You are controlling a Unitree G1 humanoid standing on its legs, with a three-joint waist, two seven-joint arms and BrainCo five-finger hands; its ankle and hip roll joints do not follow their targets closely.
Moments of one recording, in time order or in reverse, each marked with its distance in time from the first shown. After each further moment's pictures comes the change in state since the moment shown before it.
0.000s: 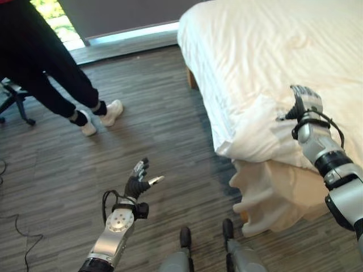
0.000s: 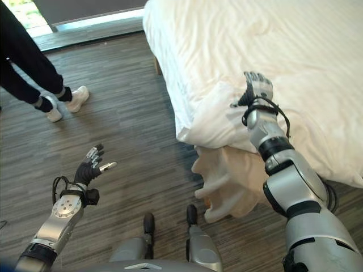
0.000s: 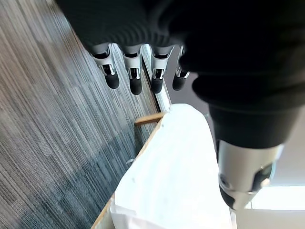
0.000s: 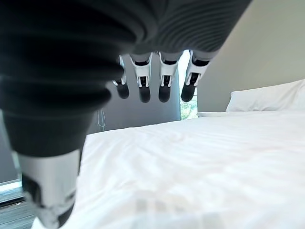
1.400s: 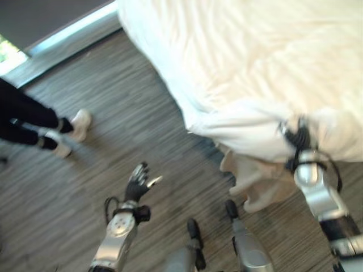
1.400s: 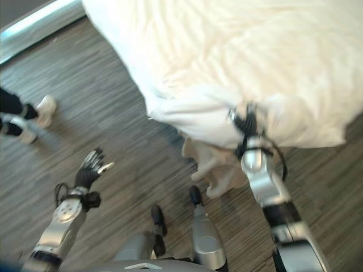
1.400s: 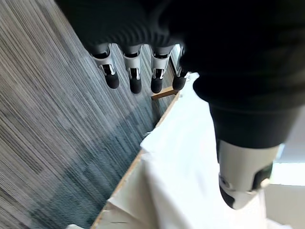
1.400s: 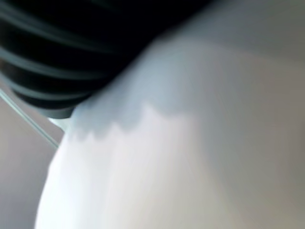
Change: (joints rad) left arm 0.100 -0.094 0.150 -0.045 -0.017 0.074 -0.048; right arm 1.084 0.119 -0.600 -1.047 0.135 -0.046 0.039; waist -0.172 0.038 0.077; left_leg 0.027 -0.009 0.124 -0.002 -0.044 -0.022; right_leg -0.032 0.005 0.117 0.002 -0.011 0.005
